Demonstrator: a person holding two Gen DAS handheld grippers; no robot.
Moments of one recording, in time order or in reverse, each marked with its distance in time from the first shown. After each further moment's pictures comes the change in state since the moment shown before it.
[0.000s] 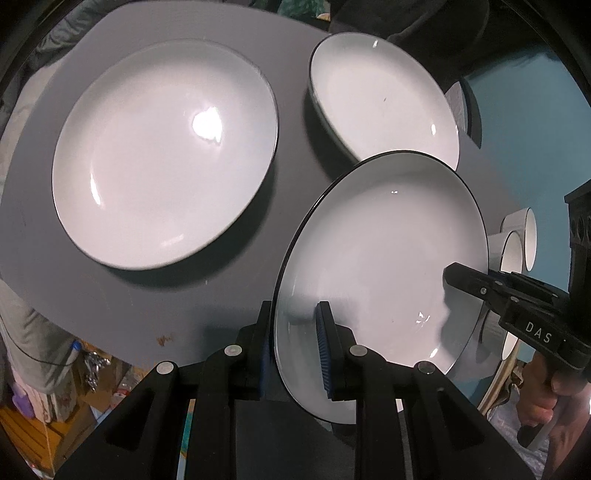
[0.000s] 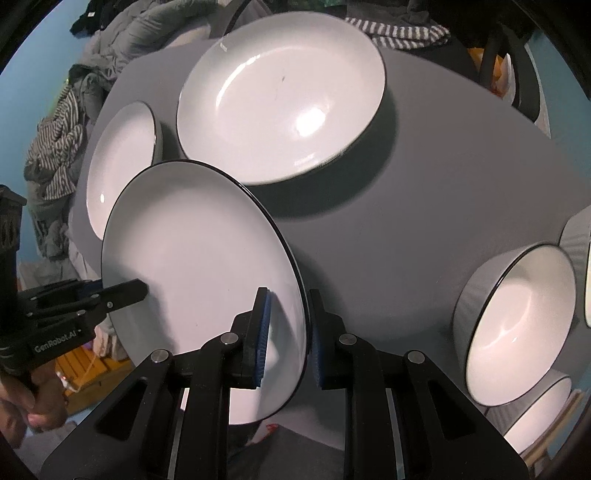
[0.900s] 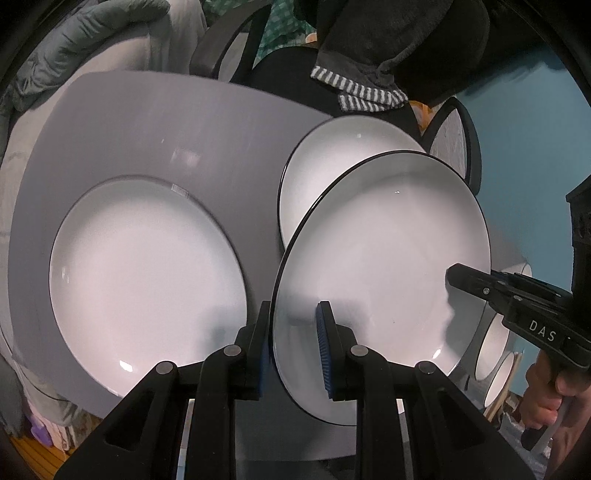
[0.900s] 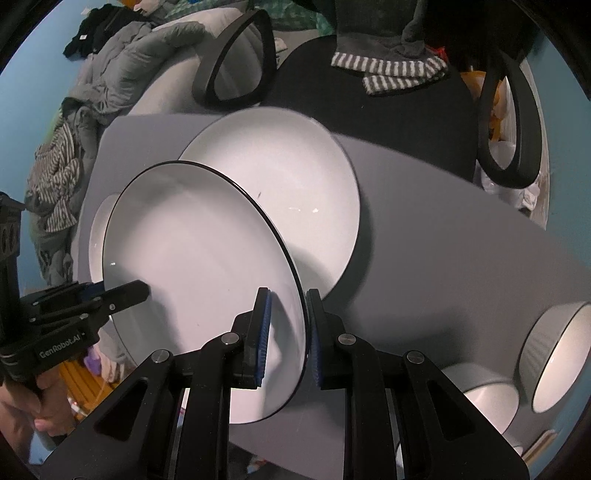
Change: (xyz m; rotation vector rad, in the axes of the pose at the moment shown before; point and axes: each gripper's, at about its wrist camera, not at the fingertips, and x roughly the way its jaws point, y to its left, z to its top) left arm -0.018 -0.024 0.093 0.046 -0.041 0.022; right arm -0.024 -0.020 0.065 0.058 -0.063 0.002
